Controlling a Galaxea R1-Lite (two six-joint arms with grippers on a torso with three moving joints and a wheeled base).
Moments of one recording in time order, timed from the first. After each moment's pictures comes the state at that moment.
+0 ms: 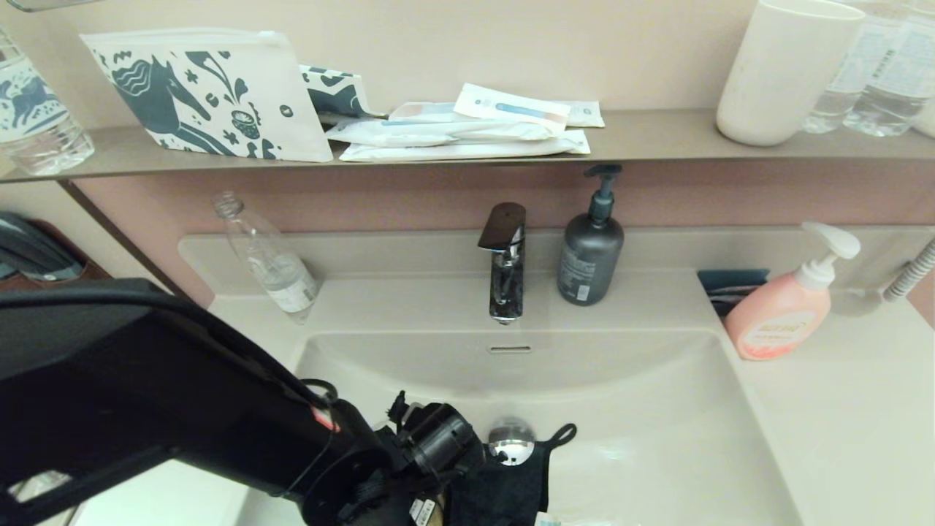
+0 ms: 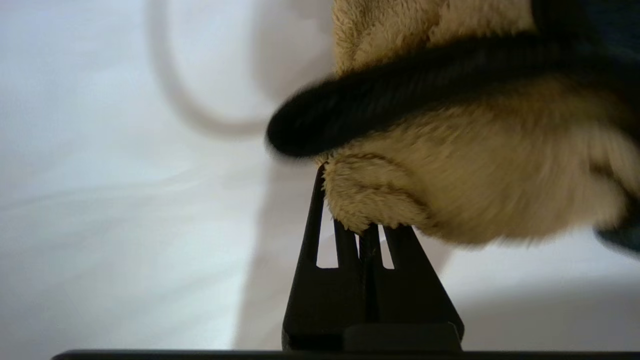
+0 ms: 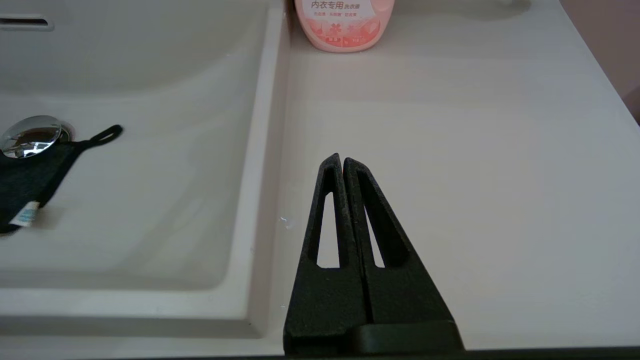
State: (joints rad) left arm -0.81 1.99 -0.82 0.25 0.55 -0.38; right arm 0.00 0.00 0.00 0.00 0.00 -0.03
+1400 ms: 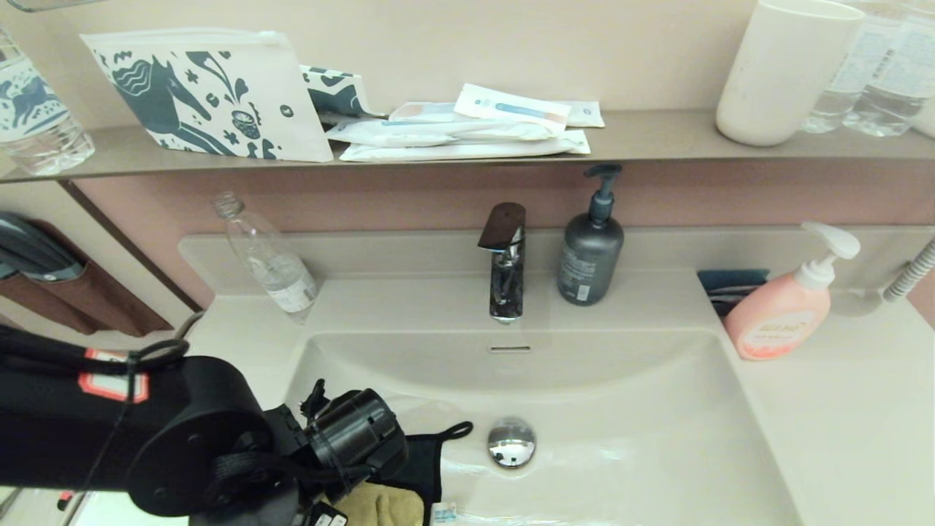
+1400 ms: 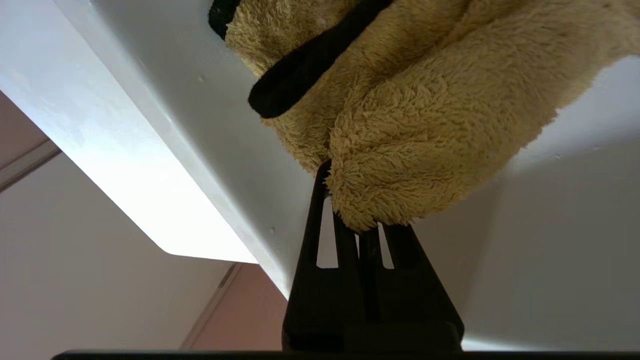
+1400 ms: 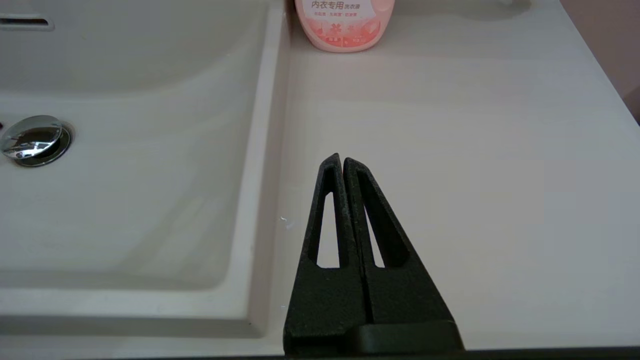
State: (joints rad) left arm -0.76 1.72 -0.82 0.66 0.55 -0.38; right arm 0.00 0.00 0.00 0.00 0.00 -0.03
